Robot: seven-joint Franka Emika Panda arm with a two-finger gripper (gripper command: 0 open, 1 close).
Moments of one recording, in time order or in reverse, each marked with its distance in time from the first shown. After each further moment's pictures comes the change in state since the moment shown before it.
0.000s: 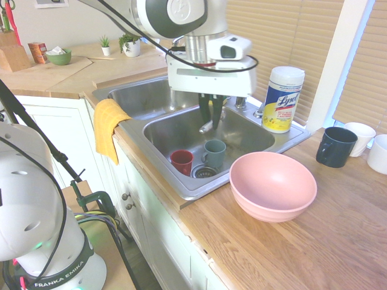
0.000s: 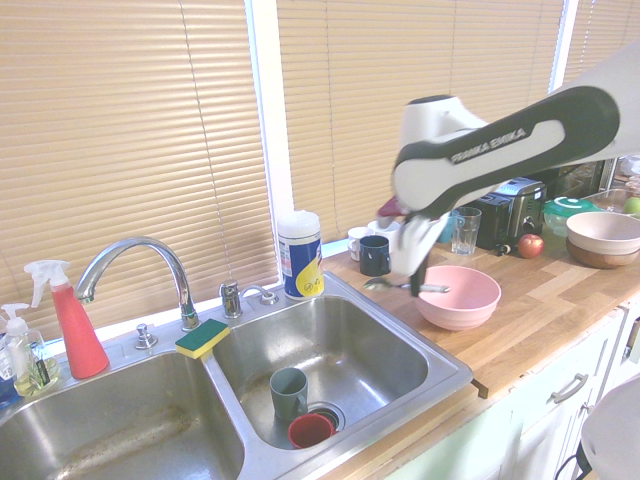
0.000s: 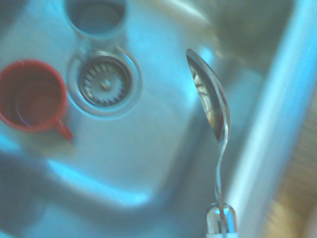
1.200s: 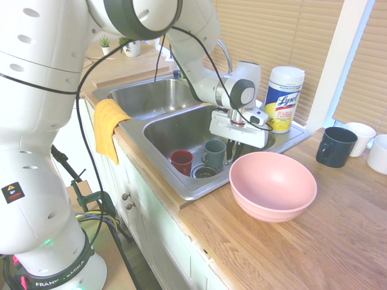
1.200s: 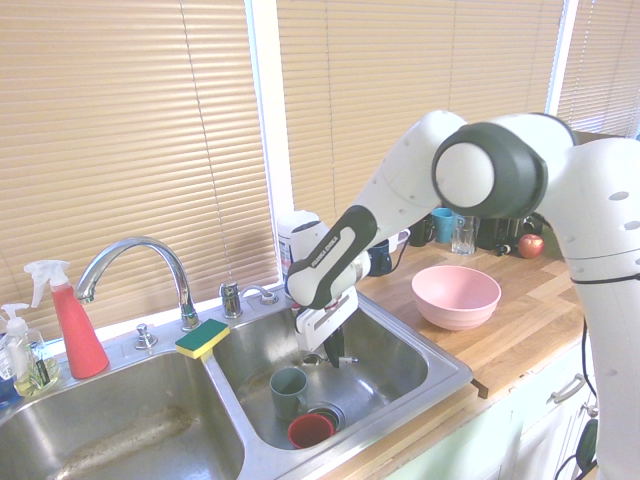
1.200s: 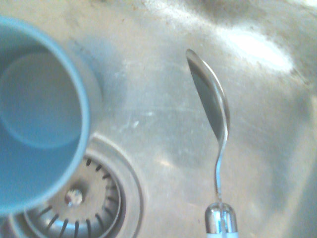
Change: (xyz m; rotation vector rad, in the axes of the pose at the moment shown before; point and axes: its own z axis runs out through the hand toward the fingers) arm 0.143 -0.126 0.249 -0.113 -0.234 0.064
